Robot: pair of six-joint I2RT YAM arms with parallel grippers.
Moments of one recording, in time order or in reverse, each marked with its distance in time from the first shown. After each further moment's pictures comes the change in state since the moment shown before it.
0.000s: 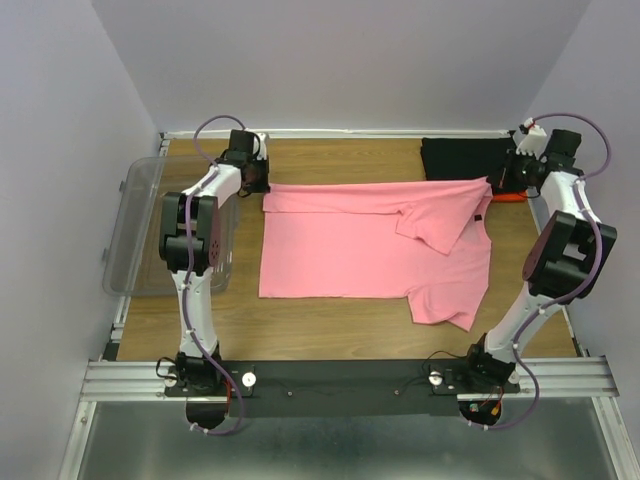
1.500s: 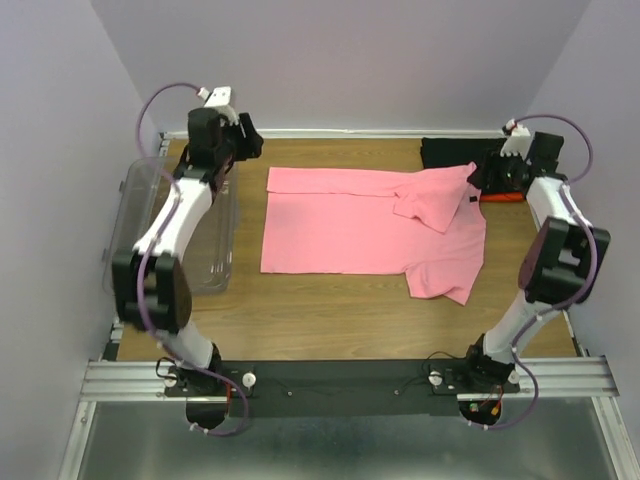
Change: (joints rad) left arm 0.023 -0.353 -0.102 0.225 -0.012 -0.105; right arm 0.097 0.034 -0.011 0.161 0.144 0.072
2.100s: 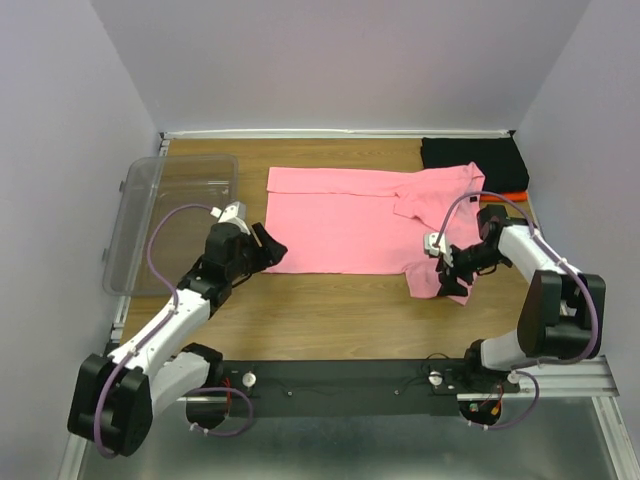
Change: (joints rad) left arm -0.206 -0.879 -1.057 0.110 -0.024 -0.427; right arm 0.197 -0.425 -0.607 -0.773 -0.264 -1.462
